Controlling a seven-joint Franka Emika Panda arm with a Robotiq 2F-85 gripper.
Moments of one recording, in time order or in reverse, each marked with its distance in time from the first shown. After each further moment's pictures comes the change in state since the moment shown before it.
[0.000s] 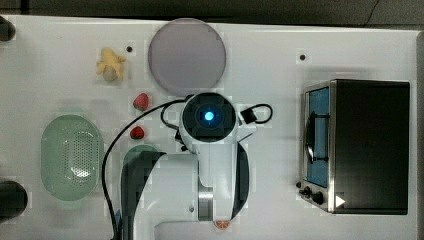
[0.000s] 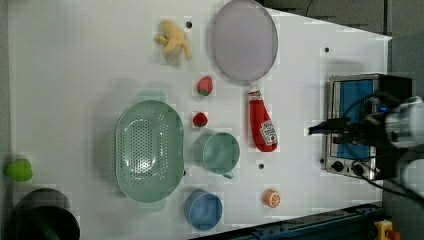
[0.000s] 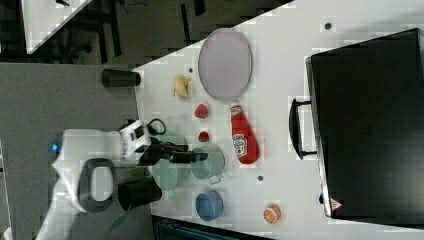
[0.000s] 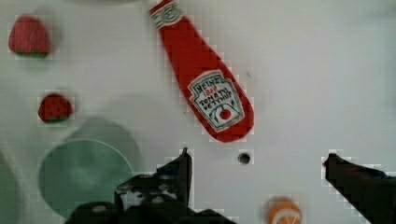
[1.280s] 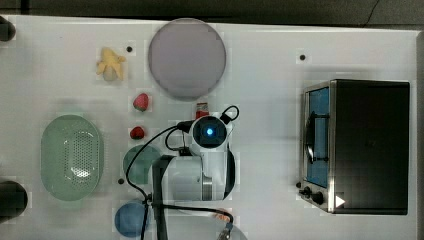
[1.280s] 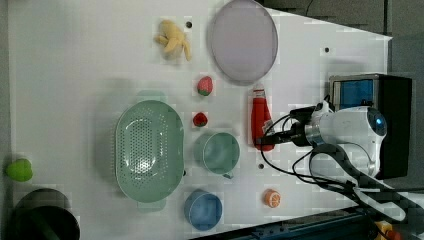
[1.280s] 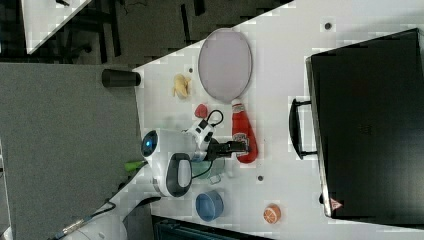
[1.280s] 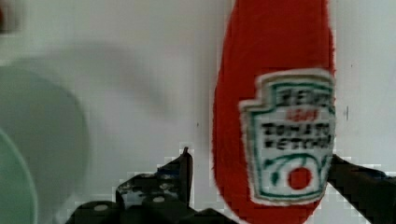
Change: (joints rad) arm -0.002 0.390 0.007 -0.172 -0.004 0.544 -0.414
